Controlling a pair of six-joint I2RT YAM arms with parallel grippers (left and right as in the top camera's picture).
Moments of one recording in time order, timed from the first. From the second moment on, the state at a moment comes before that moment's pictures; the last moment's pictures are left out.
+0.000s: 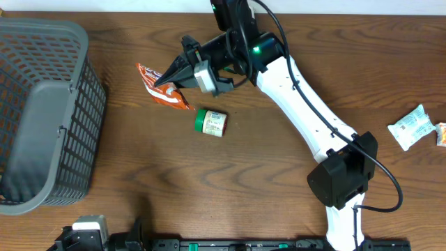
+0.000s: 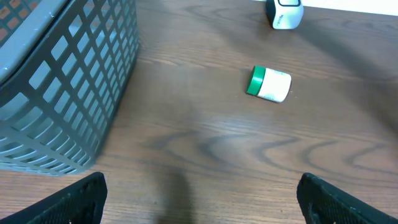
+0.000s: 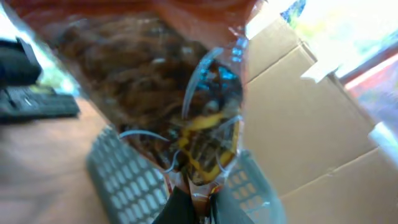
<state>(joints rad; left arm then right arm) 0.10 0.22 1.17 -1.52 0.13 -0.03 0.59 2.10 2.09 -0.52 -1.53 -1.37</state>
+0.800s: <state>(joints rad) 0.10 0.22 1.17 -1.52 0.13 -0.03 0.54 2.10 2.09 -0.66 -1.53 0.53</state>
